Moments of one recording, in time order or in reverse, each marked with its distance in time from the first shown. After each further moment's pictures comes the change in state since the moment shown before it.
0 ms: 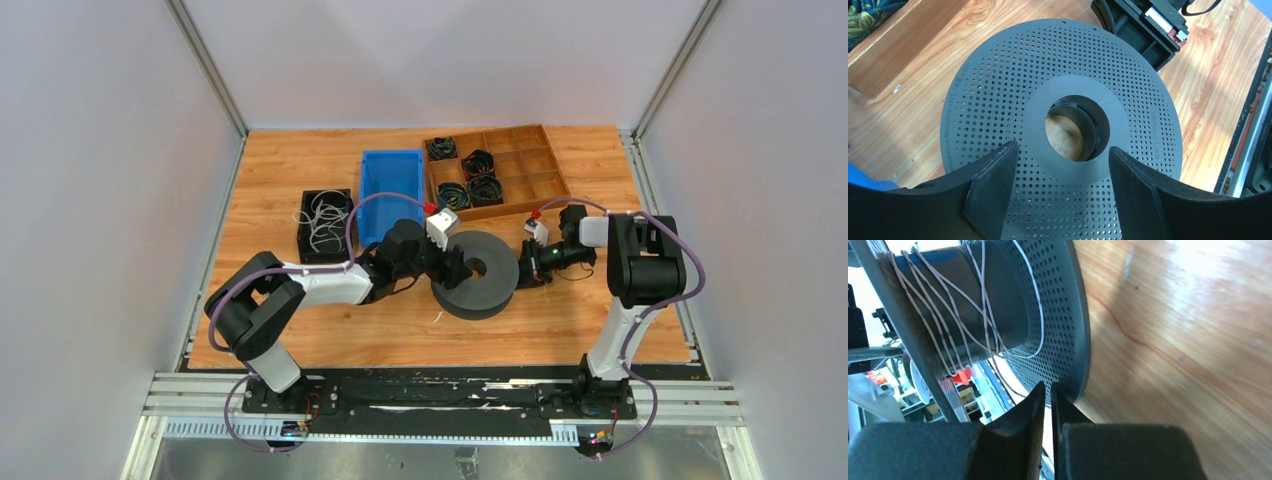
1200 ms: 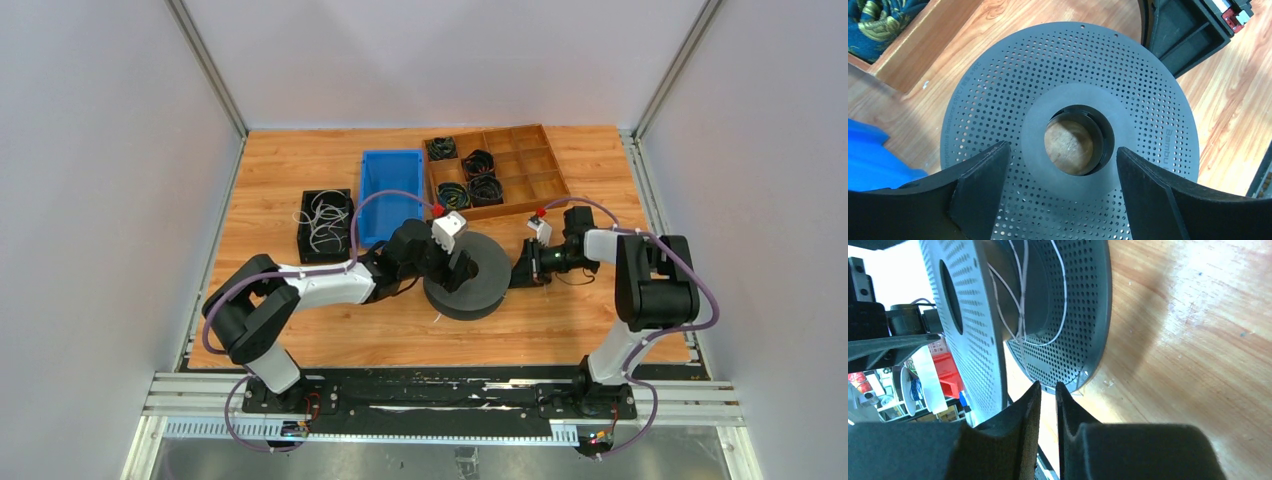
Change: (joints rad) left arm -0.042 -0.018 0.037 -0.100 -0.107 0.098; right arm 0.013 -0.170 -0.141 0.180 -0.042 0.101
